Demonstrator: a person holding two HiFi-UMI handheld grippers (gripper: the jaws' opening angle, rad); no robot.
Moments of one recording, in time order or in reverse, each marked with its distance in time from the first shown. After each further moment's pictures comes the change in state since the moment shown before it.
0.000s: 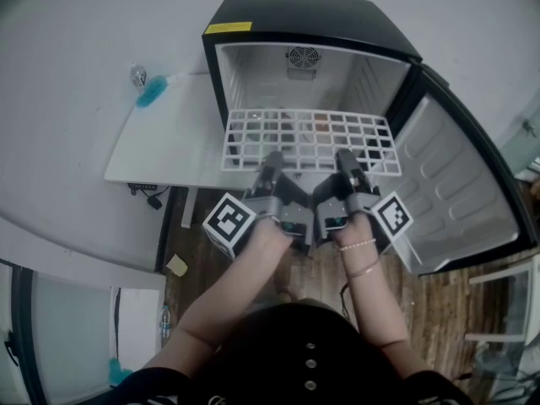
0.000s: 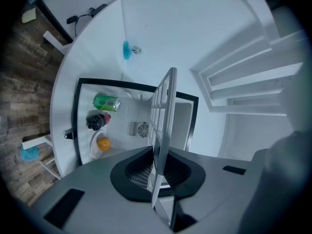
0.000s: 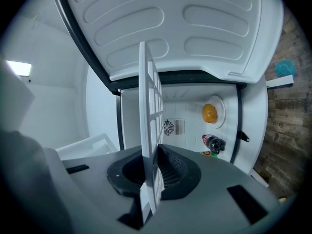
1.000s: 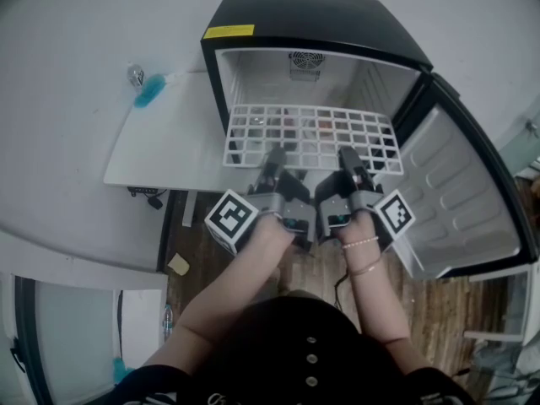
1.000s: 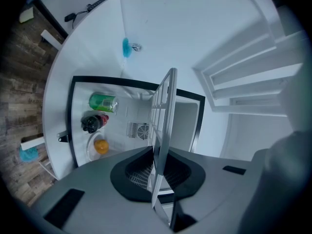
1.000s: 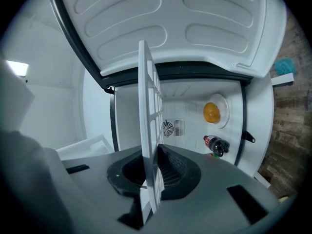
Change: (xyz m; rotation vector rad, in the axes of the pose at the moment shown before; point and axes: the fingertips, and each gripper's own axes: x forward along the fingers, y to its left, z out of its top) left arm 0.002 -0.007 0.000 -0.002 0.011 -0.017; right arm -0.001 0.004 0.000 0.001 -0.005 0.008
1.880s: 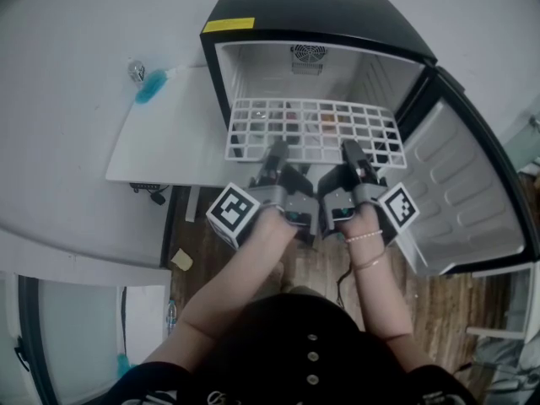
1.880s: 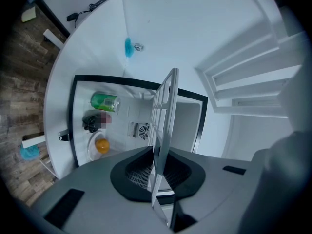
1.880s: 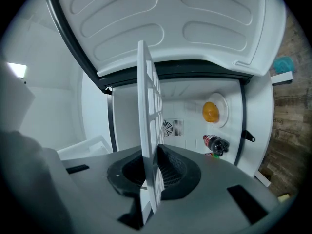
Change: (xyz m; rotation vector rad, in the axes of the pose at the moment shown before) left arm 0.000 0.001 -0.001 -0.018 0.001 0.011; right arm 0.000 -0.002 0.001 0.015 0.000 0.001
